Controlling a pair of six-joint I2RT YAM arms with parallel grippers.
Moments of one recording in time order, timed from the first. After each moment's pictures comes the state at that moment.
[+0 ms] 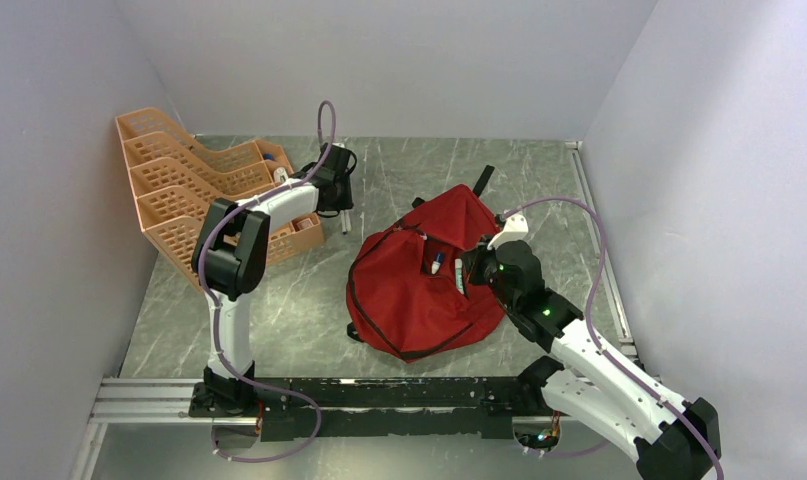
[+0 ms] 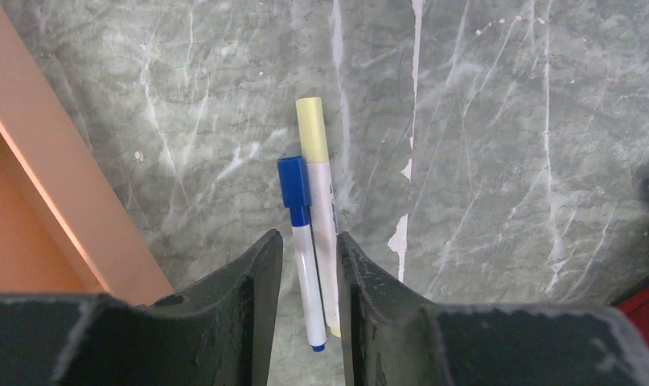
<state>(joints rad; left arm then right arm) -0.42 2.06 1.48 -0.28 -0.21 -0.41 0.61 0.78 0.53 -0.14 0.25 0.43</state>
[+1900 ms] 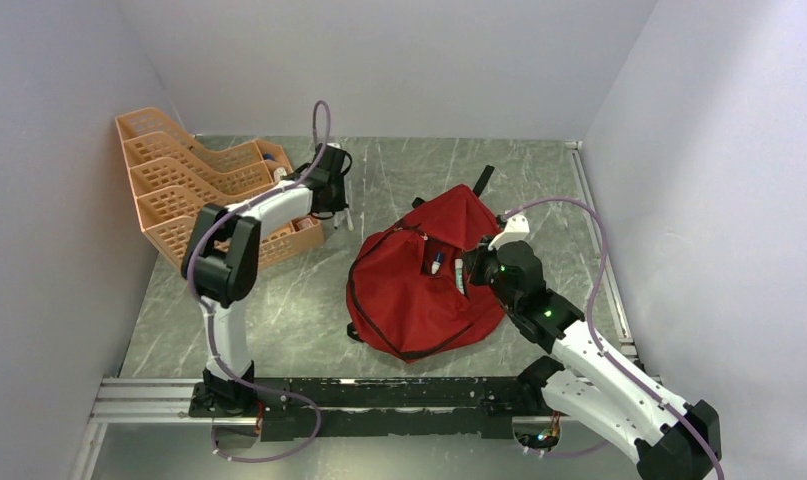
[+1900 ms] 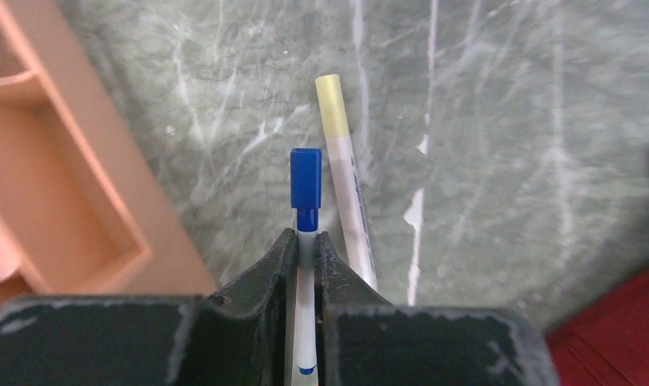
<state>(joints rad) -0.41 2.04 1.44 -0.30 -0.22 -0.39 0.61 0.76 0.53 -0.15 0.25 0.42</state>
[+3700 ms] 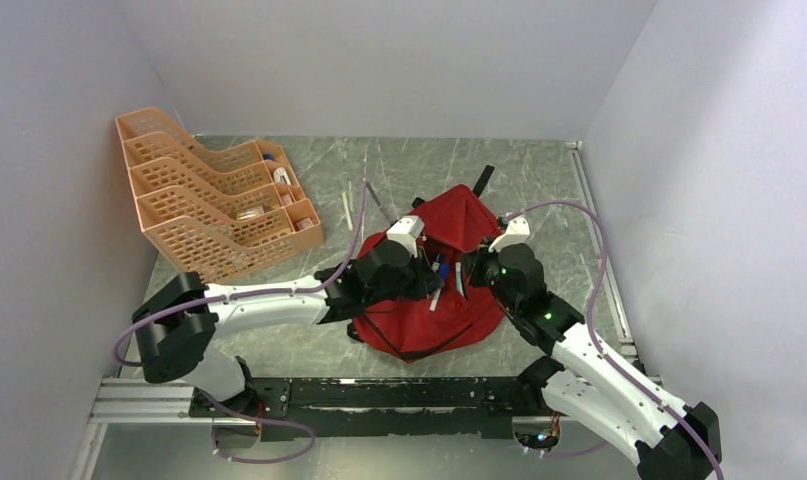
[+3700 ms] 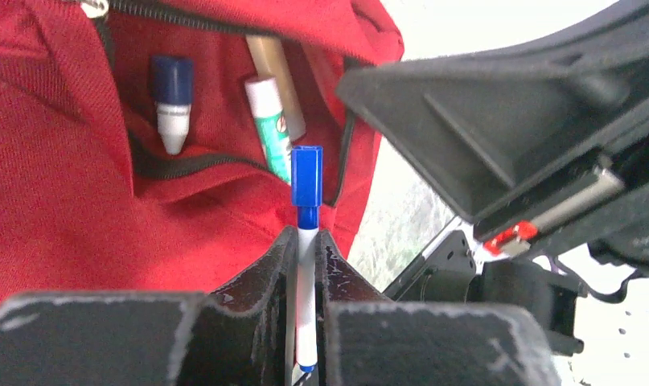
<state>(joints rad) -1.11 1.50 0.90 0.16 -0.15 -0.83 0.61 0.75 0.50 -0.12 0.22 0.46</state>
